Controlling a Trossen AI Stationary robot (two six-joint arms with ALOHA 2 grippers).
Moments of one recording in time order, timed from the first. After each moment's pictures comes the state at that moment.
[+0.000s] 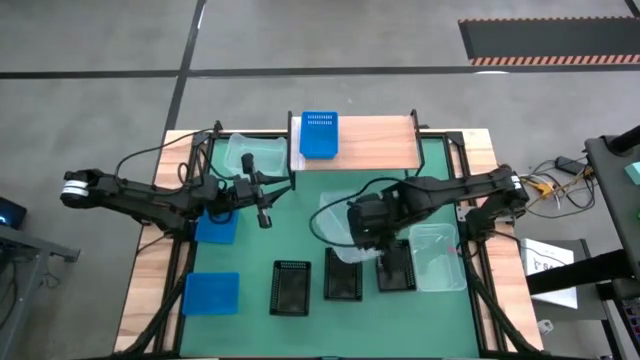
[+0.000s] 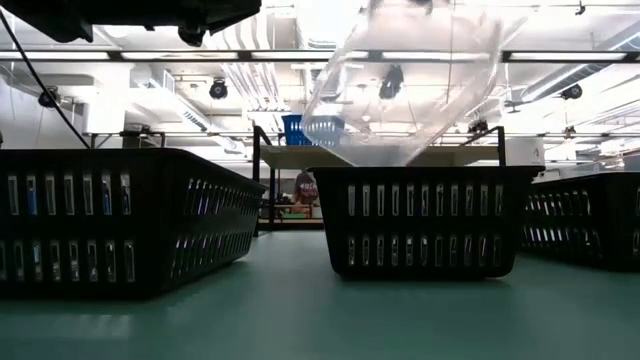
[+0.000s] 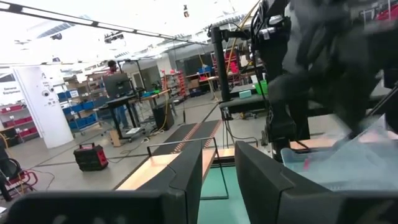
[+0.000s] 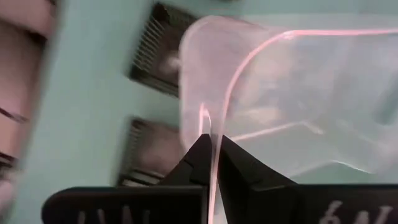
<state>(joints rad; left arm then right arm) -0.03 0.97 0.50 0.67 -0.29 0.28 0.22 1.75 1.91 -1.42 -0.12 -0.10</state>
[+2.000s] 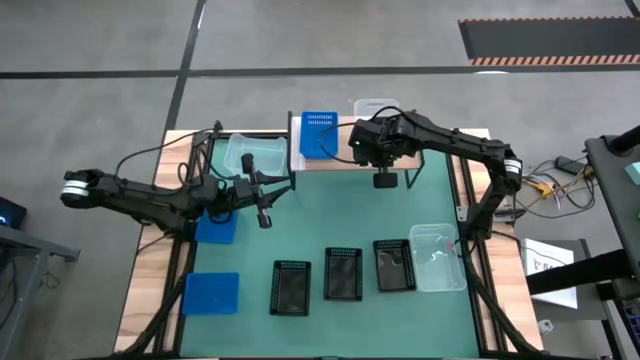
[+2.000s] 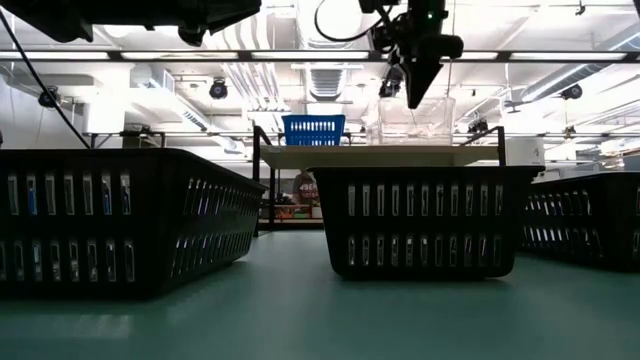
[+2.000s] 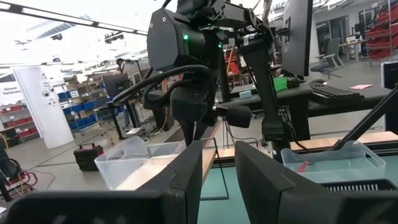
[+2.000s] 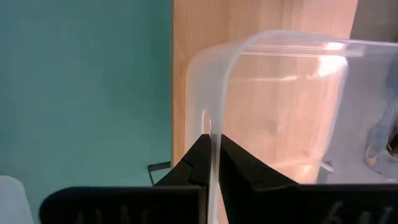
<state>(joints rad) -0.03 0.97 0.50 0.67 -0.29 0.28 -0.30 1.75 1.79 -1.39 0.29 -0.41</state>
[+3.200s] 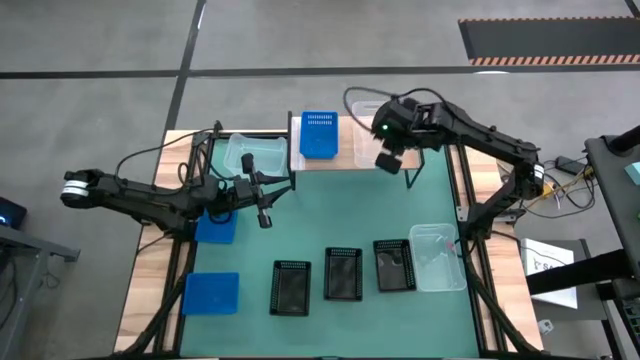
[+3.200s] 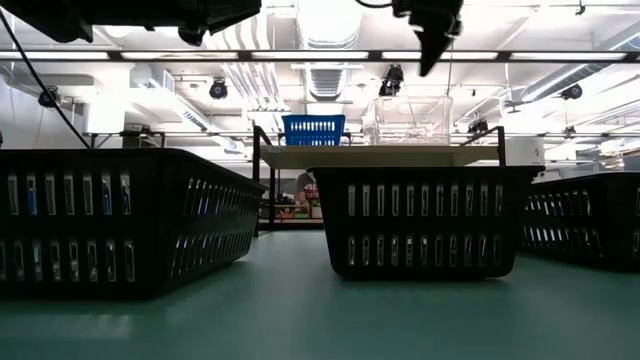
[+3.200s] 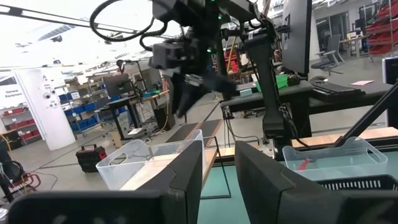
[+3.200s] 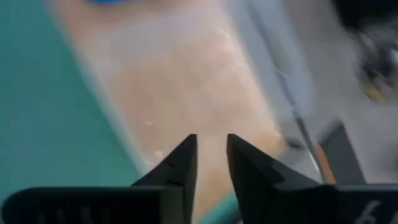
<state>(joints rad) -0.03 0.97 0.50 0.67 -0.29 0.30 -0.35 1.57 1.80 -1.37 0.44 -0.03</state>
